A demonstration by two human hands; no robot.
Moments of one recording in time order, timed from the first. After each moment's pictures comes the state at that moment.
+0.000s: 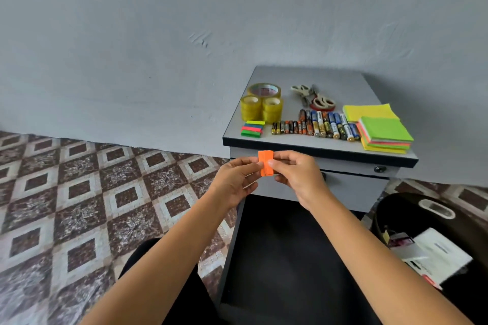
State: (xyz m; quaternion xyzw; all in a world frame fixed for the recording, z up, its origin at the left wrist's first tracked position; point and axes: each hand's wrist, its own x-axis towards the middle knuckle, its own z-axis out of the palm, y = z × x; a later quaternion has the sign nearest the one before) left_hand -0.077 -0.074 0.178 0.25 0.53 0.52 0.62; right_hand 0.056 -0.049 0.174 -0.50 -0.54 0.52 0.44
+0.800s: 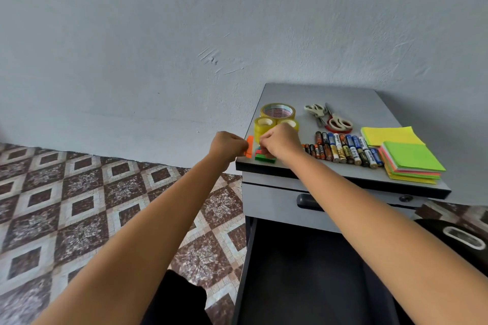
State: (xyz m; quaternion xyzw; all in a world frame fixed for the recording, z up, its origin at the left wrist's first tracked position) left_hand -0.142 0.028 0.219 0.46 0.69 0.43 0.35; right_hand -0.020 0.063 0.224 -0.59 -0.68 0.30 0.31
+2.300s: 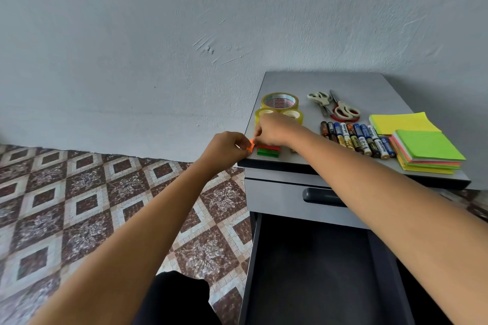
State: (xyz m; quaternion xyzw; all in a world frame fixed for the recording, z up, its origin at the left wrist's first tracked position) left_hand -0.164 0.031 0.197 0.69 0.64 0.28 0.17; right_hand -0.025 0.095 0.231 -0.49 -0.87 0.09 0.04
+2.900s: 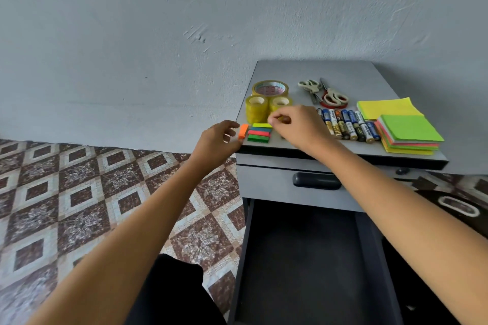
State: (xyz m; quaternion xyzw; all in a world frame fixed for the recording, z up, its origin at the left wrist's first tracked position) left_hand -0.150 0.001 0.188 0.66 0.65 0.35 0.16; right_hand 0.043 0.028 0.228 -0.49 -0.80 0.15 0.30
